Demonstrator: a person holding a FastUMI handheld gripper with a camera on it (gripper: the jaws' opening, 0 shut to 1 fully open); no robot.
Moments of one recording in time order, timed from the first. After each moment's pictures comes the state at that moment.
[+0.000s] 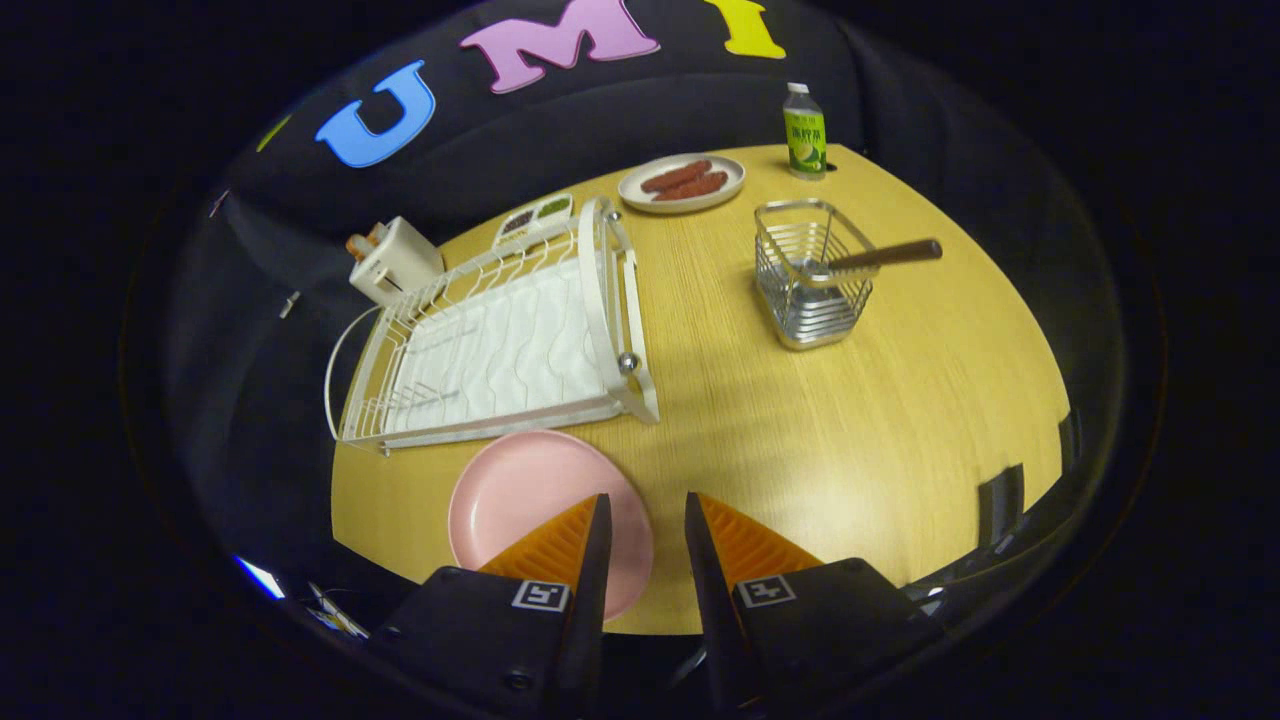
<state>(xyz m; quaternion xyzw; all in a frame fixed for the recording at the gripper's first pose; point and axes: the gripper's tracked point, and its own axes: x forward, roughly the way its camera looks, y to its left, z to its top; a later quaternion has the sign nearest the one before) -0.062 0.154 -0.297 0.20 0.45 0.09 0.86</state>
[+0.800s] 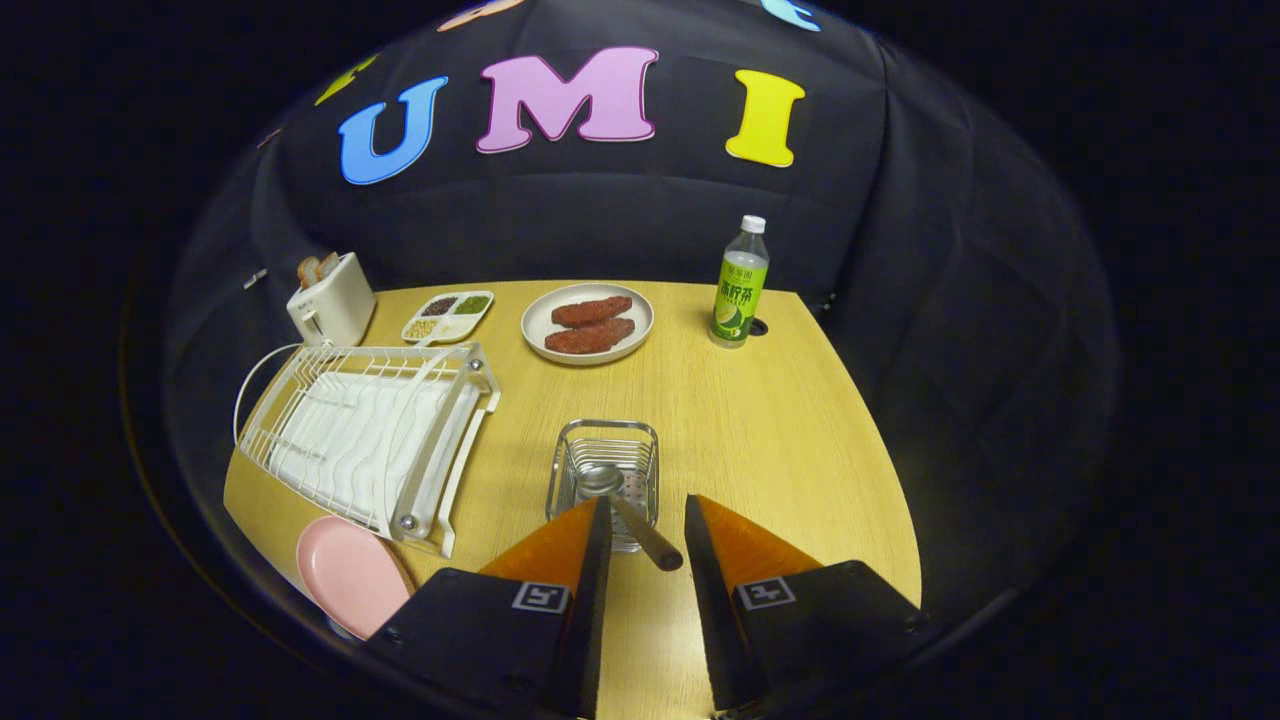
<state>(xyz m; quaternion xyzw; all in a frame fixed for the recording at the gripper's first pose) 0.062 -0.006 -0.310 0.06 0.37 0.06 0.93</state>
